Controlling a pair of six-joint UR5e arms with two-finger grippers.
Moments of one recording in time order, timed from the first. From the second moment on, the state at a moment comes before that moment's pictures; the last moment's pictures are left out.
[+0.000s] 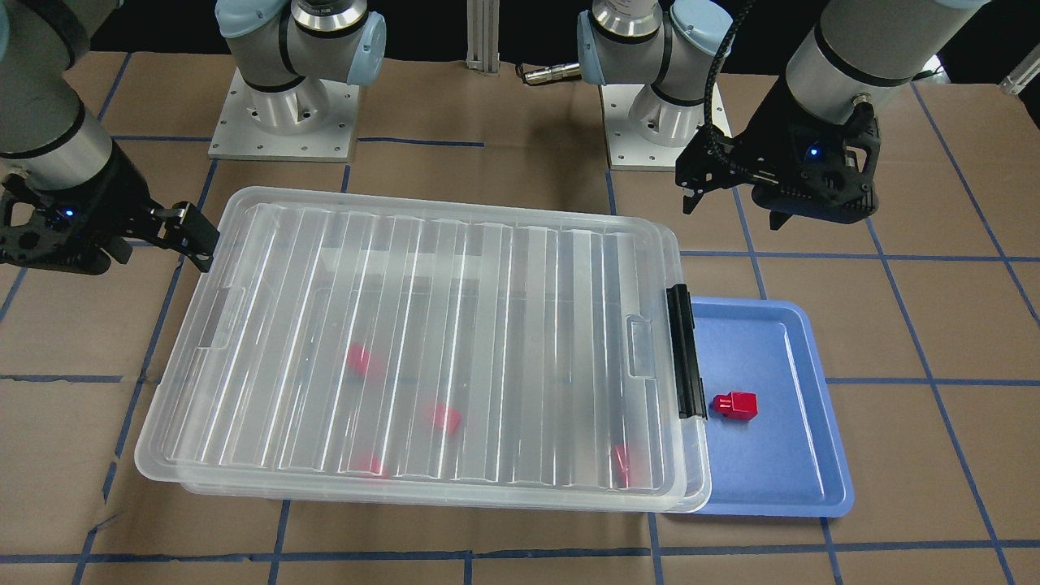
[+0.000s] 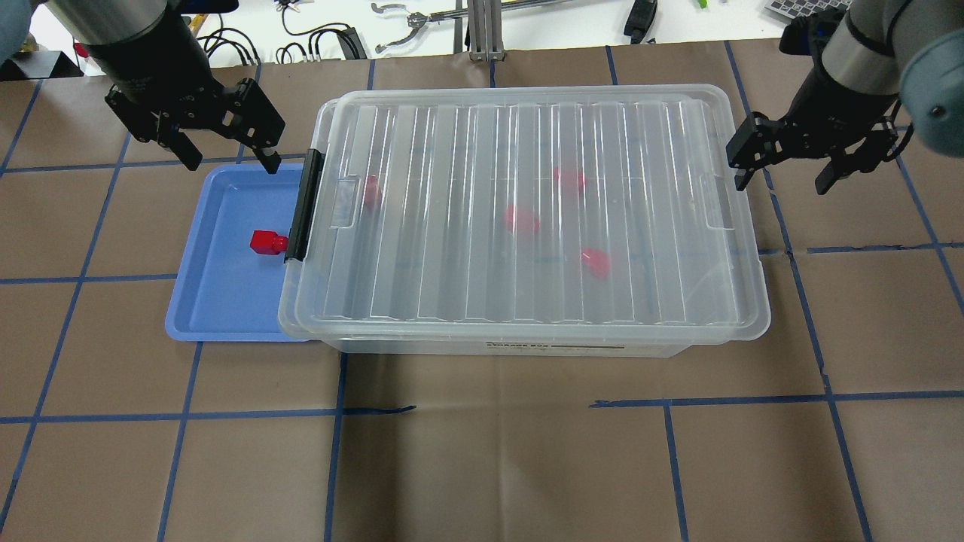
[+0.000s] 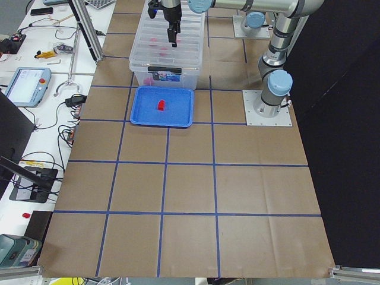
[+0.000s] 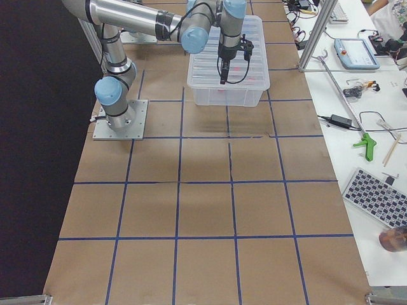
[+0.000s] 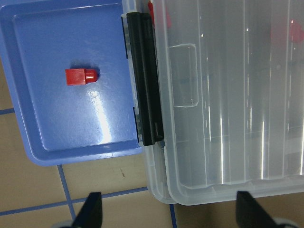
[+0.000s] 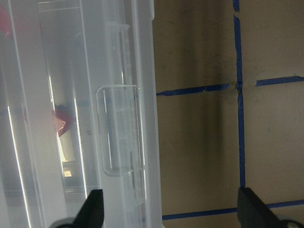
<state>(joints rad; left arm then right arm) -1.51 -1.65 -1.41 -1.74 1.53 0.21 1.37 -1.52 1.73 -1.76 -1.58 -0.09</state>
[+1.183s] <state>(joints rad) -1.51 -1.65 -1.41 -1.74 1.53 0.21 1.37 -1.48 1.82 -1.87 -1.64 -0.11</state>
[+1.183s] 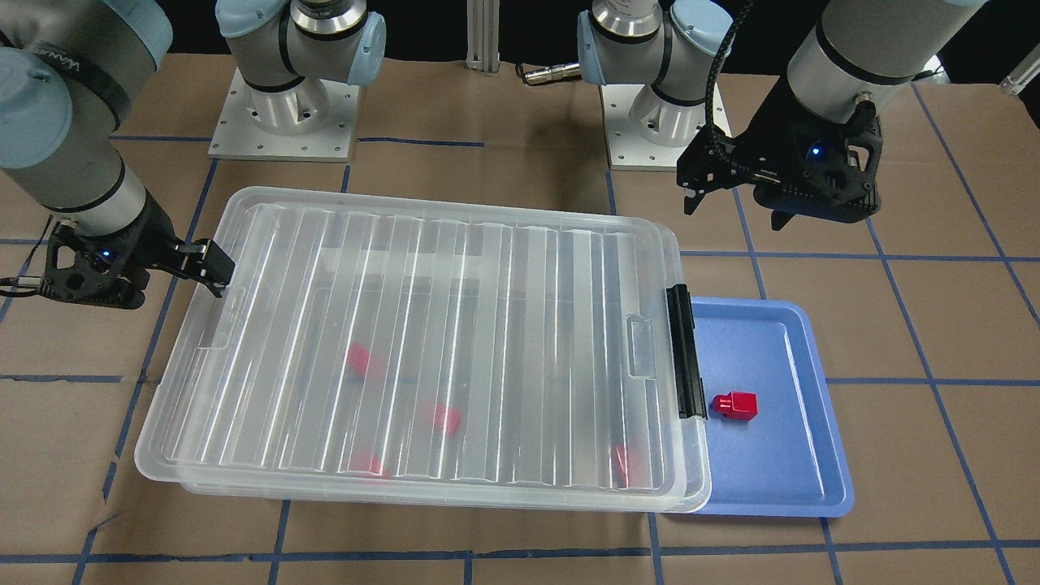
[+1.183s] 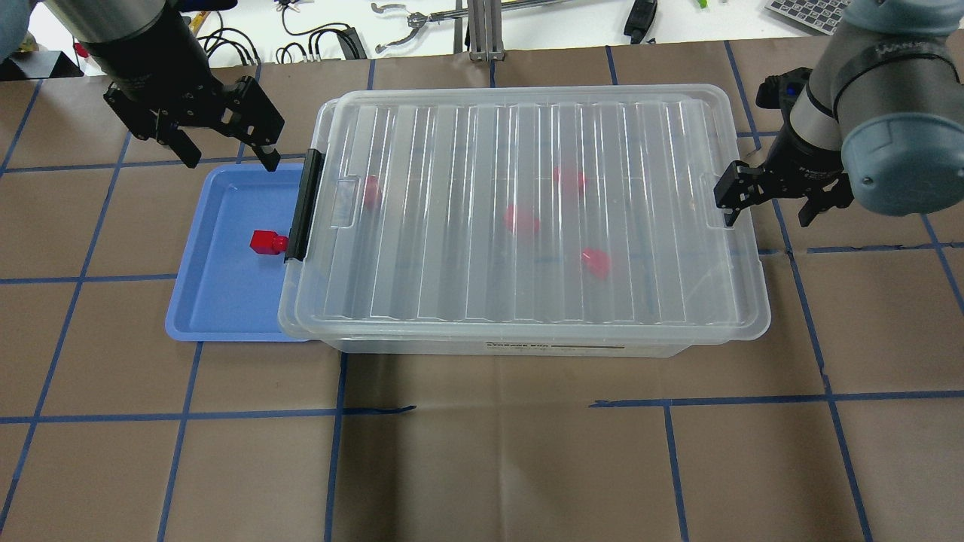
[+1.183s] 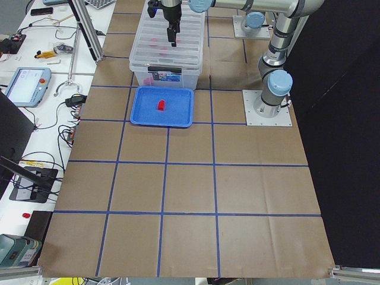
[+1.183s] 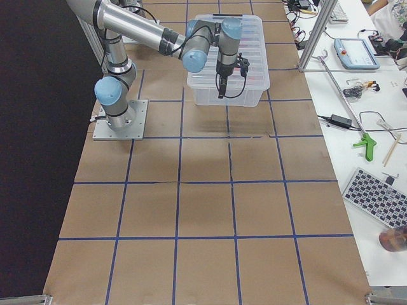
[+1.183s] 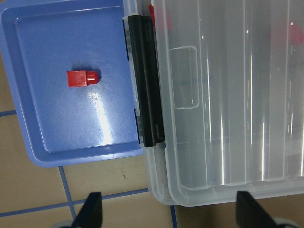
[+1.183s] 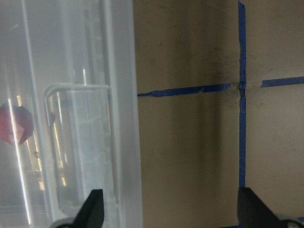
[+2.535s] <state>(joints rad) -1.51 -1.65 -1.41 -1.74 1.53 0.21 1.22 -1.48 1.83 -1.92 -1.66 -0.35</state>
